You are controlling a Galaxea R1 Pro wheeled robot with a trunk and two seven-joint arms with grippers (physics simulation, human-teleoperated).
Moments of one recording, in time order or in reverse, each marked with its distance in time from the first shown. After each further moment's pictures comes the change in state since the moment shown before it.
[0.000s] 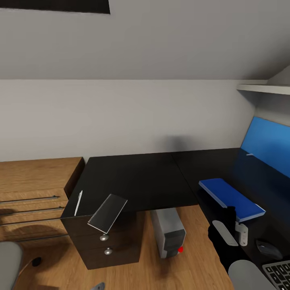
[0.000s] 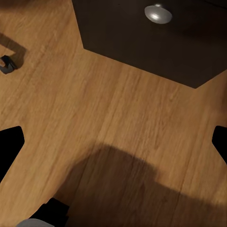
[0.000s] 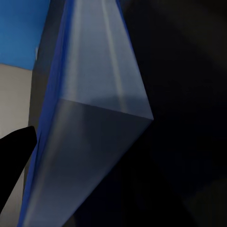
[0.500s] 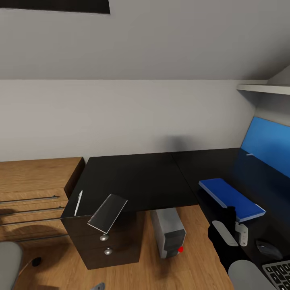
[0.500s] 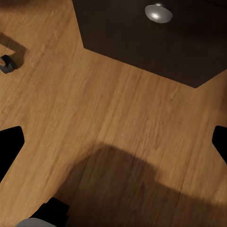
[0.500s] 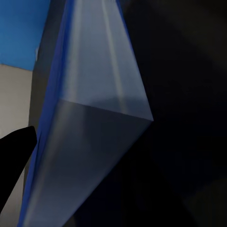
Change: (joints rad) left arm 0.000 0.000 0.000 0.001 0.000 0.001 0.000; right arm 0.000 0.000 0.003 0.003 -0.003 -0.005 0.004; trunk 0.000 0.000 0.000
